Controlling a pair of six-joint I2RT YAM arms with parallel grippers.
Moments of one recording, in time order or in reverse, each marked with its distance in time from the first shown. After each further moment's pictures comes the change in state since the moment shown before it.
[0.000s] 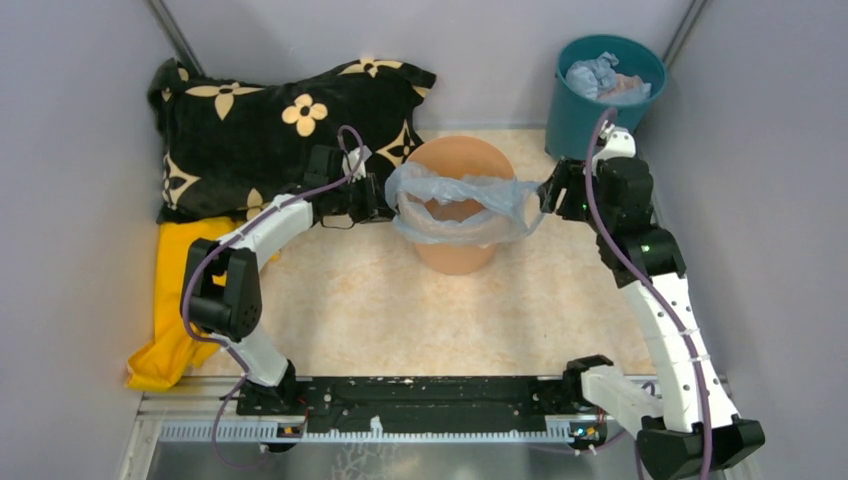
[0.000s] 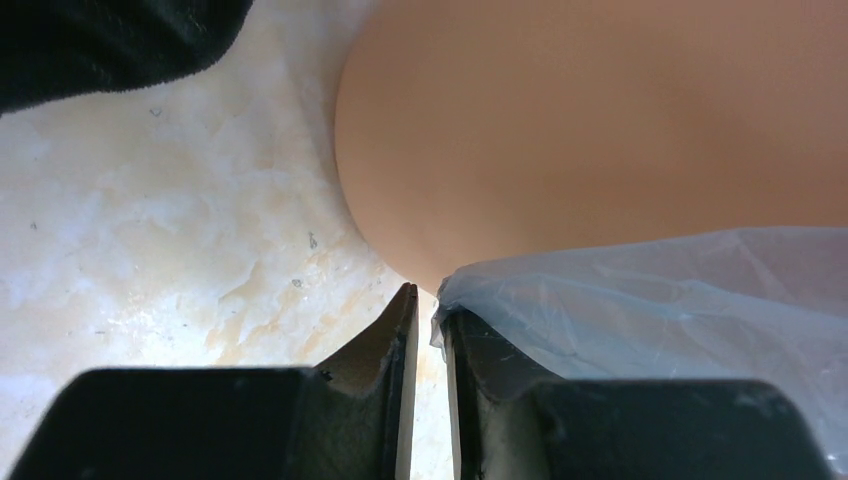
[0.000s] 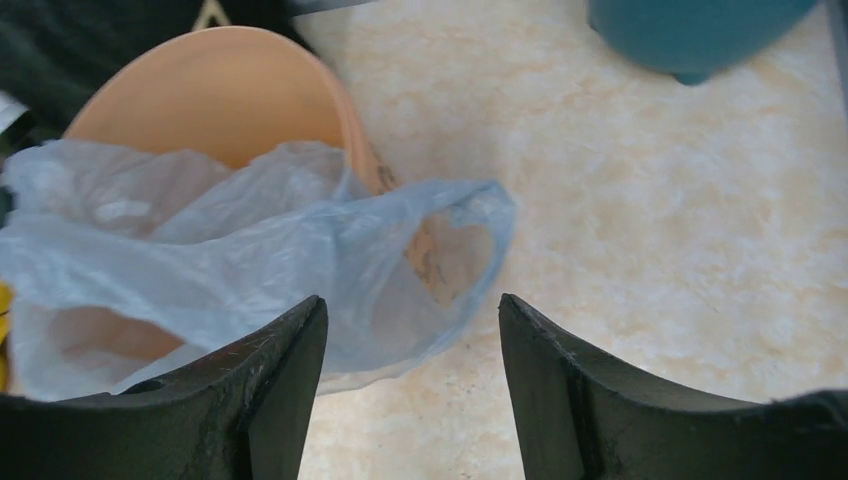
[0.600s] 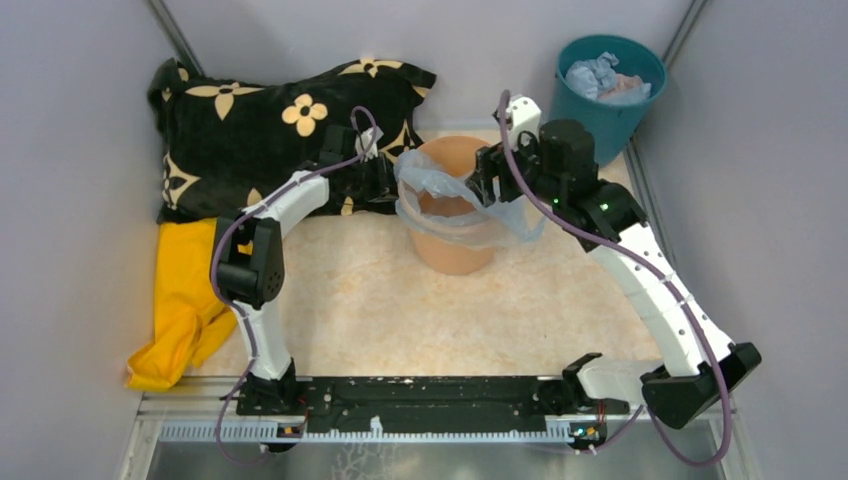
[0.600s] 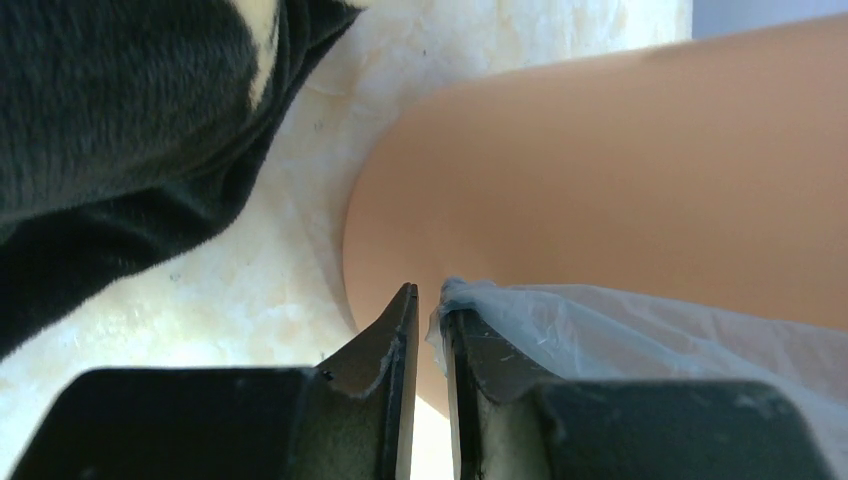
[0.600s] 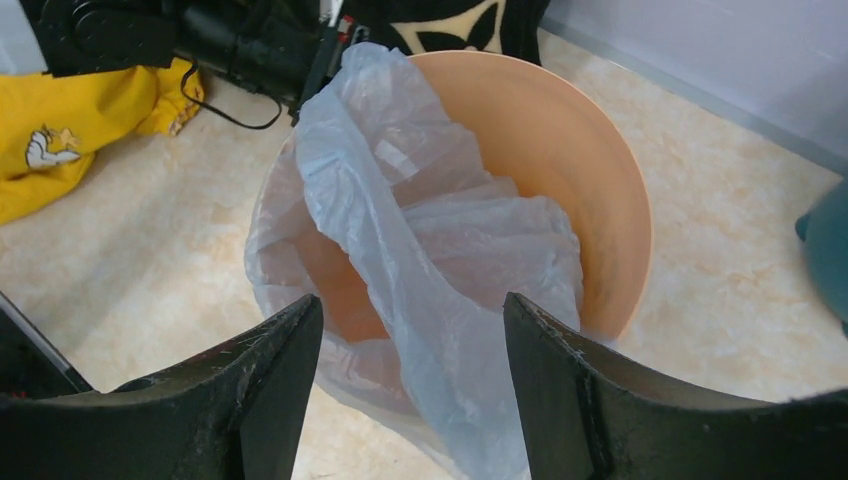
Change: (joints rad) left arm 0.002 0.231 0.257 0.016 0.017 -0.001; right arm 0.308 0.232 0.283 0.017 -0.210 -0.270
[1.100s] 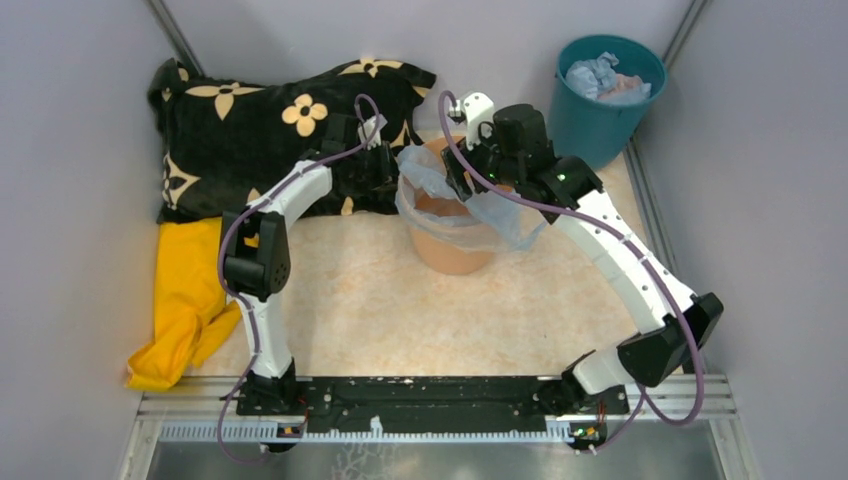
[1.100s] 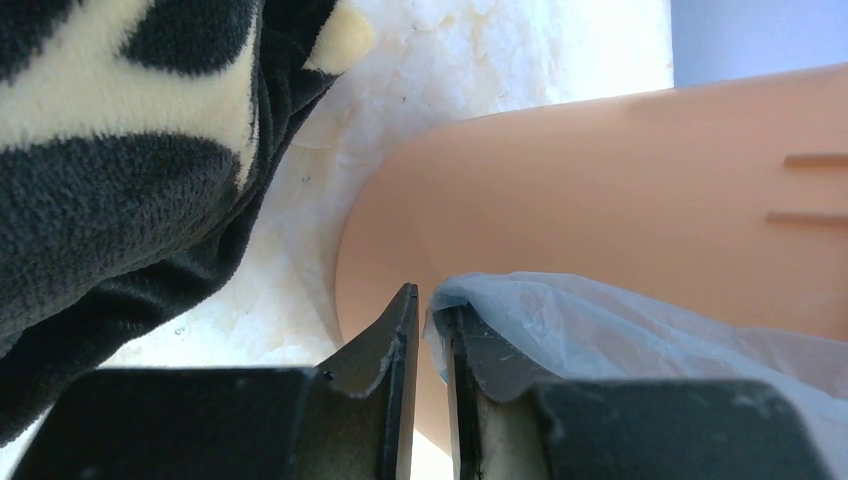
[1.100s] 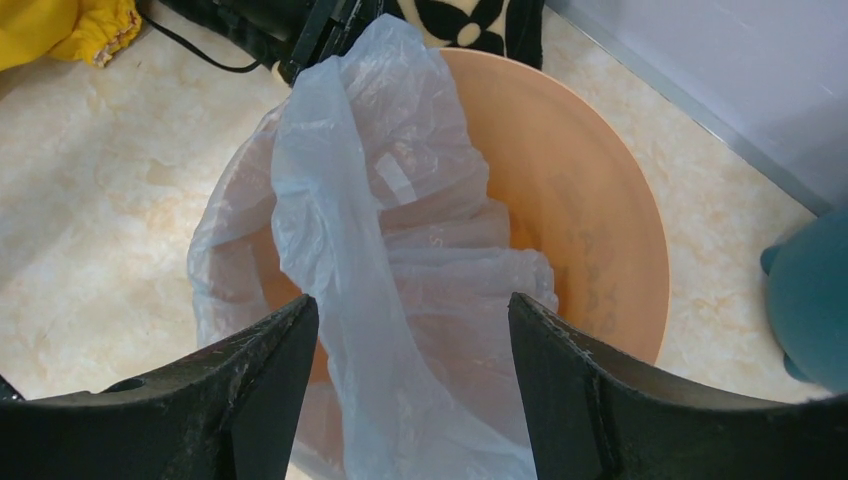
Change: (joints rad) left arm 0.002 0.093 0.156 -0.039 0.024 0.025; right arm 0.100 0.212 0.154 -0.076 0.087 -0.159
